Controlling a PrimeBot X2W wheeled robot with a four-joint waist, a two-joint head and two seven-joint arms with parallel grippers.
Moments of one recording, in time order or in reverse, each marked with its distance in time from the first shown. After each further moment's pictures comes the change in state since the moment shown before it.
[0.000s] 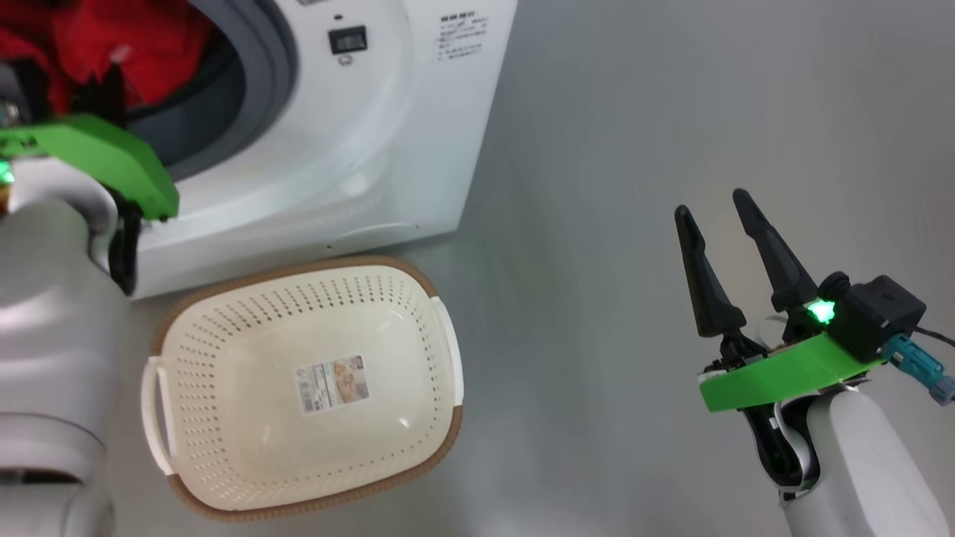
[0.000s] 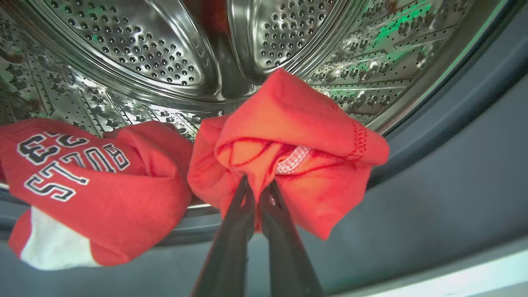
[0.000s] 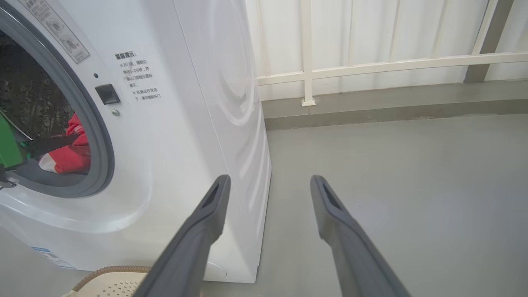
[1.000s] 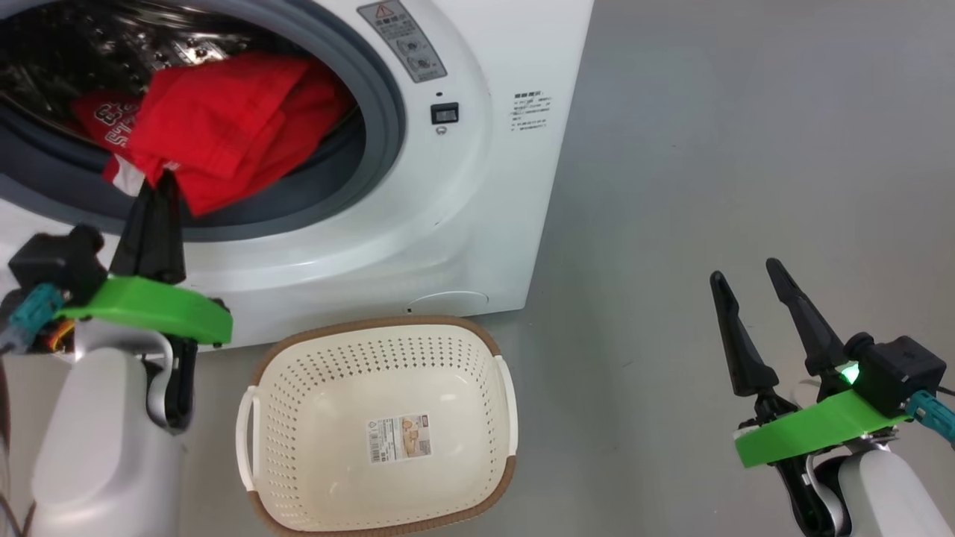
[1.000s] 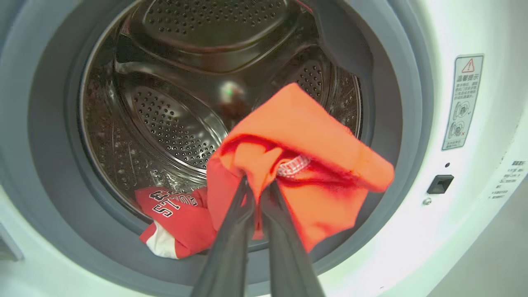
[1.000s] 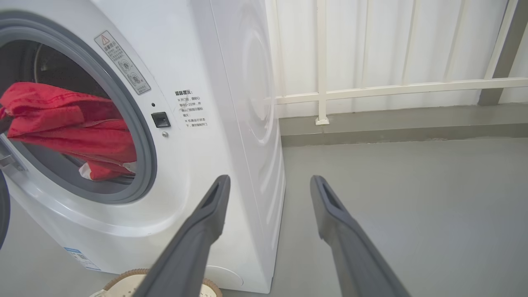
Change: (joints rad) left arm 0.551 -0.048 0.139 -0.696 0.010 -0.010 -0.025; right arm 0.131 -0.042 -0.047 0.001 0.000 0.000 0.000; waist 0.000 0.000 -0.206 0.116
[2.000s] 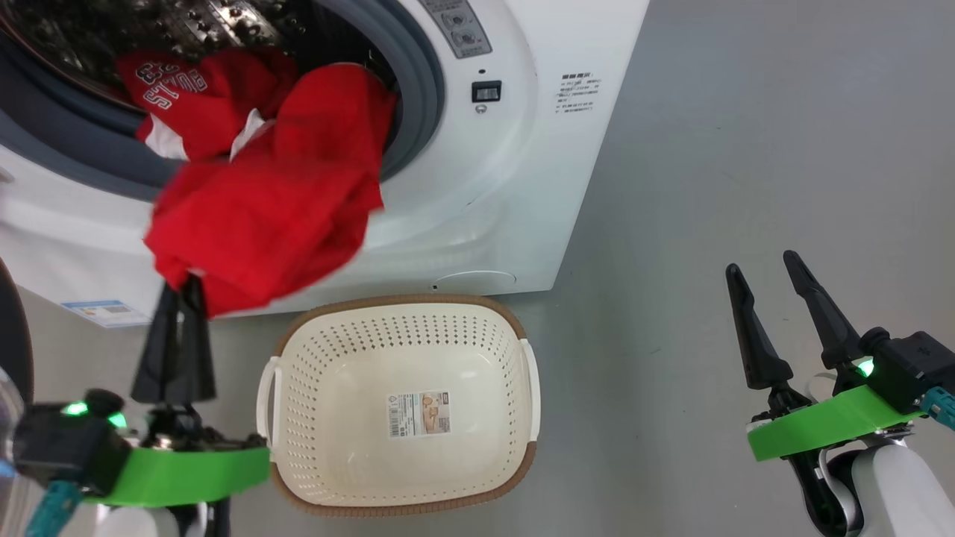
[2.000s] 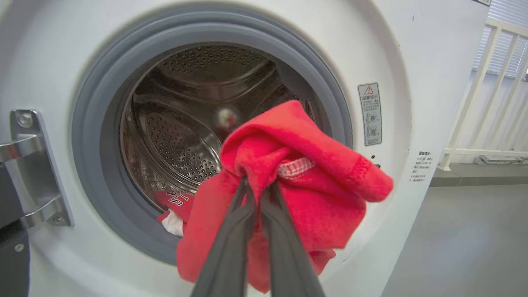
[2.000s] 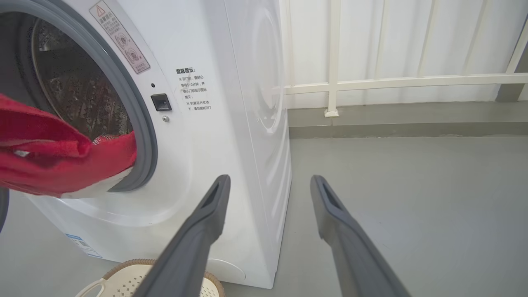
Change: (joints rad) left arm 0.497 -0.071 0.024 -0.715 0.050 0.039 -0.004; right arm 0.008 -0.014 -0.027 -0.014 -0.023 0.000 0.000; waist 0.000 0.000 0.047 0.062
